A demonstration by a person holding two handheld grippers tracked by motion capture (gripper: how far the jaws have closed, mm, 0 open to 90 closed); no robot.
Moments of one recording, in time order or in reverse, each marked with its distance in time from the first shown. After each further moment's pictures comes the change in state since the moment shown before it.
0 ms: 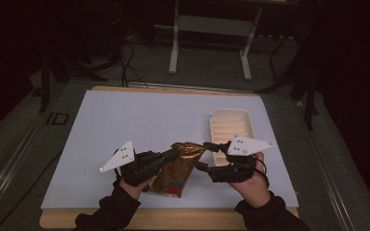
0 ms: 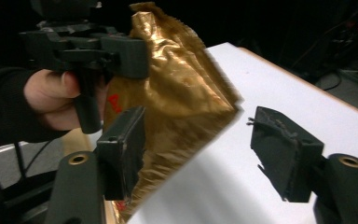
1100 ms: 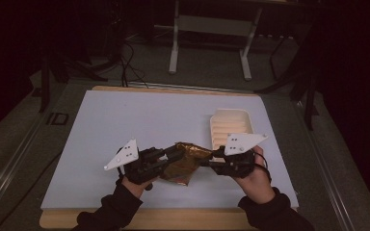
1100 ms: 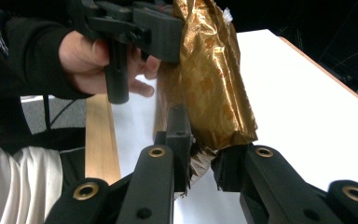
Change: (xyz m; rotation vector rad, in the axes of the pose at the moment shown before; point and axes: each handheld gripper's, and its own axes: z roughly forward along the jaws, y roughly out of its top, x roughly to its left) left arm 0.003 0.002 0.007 0.004 0.016 0.009; right arm -0.013 0.008 0.003 0.103 0.156 -0.147
